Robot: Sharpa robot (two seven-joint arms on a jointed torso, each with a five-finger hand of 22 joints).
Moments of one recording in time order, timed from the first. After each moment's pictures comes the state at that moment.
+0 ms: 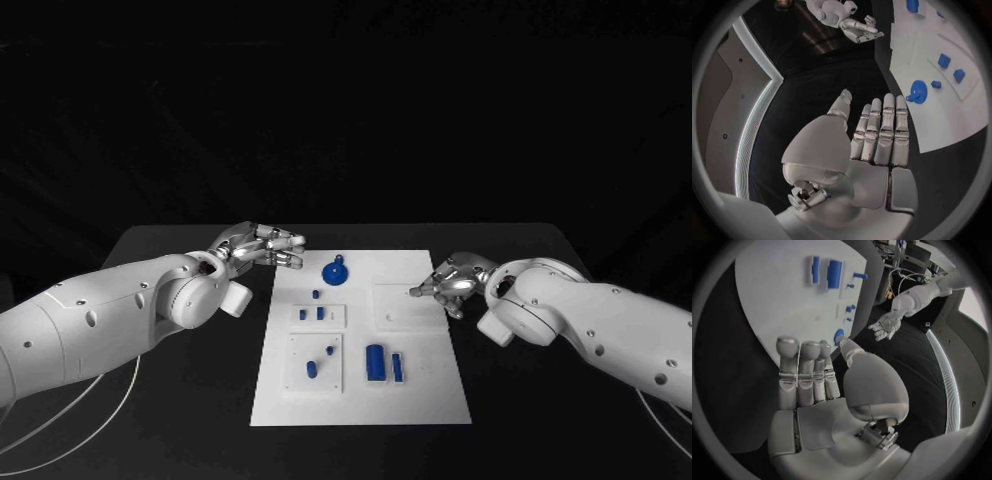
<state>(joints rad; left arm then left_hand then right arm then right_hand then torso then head) 1.25 -0.75 -0.10 1.19 -0.20 -0.07 0.28 1.29 0.03 -0.05 -0.05 0.15 1.02 0.14 0.09 0.06 1.17 0.11 0.07 0.06 1.22 0.10 0.06 0.07 0.04 1.01 0.08 0.18 0.10 1.01 -0.80 0.26 1.42 -0.97 -0.10 -0.39 1.19 -0.07 0.21 0.00 0.27 1.17 0.06 0.07 0.09 1.26 -0.03 0.73 0.98 1.42 -0.08 0.73 0.98 0.08 1.46 -0.10 0.44 1.26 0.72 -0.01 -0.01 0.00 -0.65</state>
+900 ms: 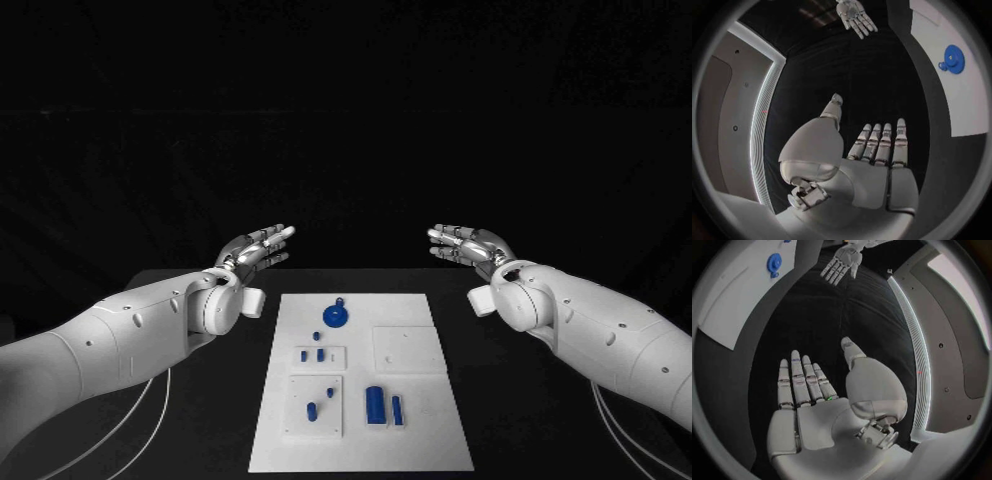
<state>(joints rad) 1.25 -0.60 -0.10 0.94 0.02 -0.18 0.36 1.06 0.01 -0.01 -0.03 0.08 0.39 0.04 0.03 0.03 0.39 0.05 0.03 0.03 0.39 0.06 0.03 0.03 0.11 0.43 0.14 0.04 0.04 1.08 -0.56 0.30 0.89 -0.52 -0.15 0.17 1.00 0.00 0.09 -0.06 0.16 0.46 0.06 0.03 0.03 0.64 0.07 0.03 0.03 0.74 0.07 0.03 0.03 0.11 0.48 0.12 0.04 0.03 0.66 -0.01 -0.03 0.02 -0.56</state>
